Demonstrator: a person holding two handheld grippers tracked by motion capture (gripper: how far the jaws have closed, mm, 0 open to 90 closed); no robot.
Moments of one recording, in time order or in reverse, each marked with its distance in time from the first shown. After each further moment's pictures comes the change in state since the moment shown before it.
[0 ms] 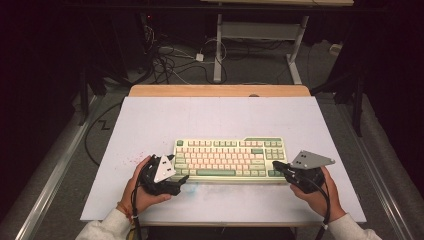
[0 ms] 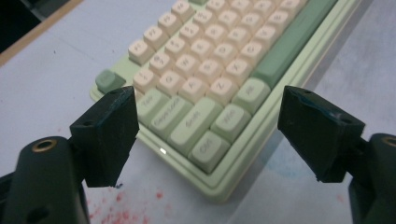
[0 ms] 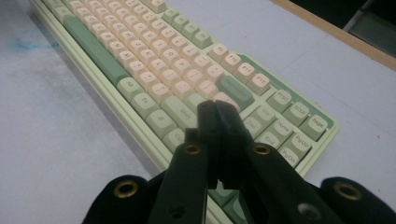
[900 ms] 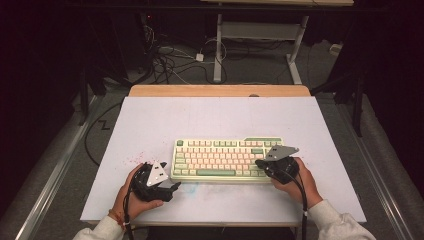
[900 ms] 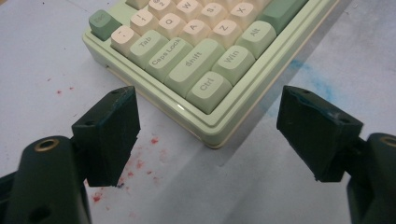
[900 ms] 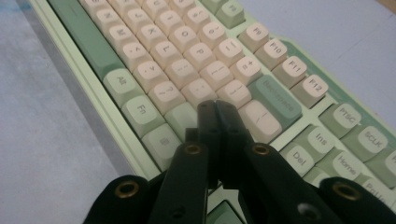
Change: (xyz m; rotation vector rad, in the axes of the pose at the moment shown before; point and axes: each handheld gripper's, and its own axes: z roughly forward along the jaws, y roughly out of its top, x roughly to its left) left arm 0.003 -0.017 -0.006 0.049 -0.031 -0.067; right arm 0.009 0.011 0.064 0.155 0.051 -0.073
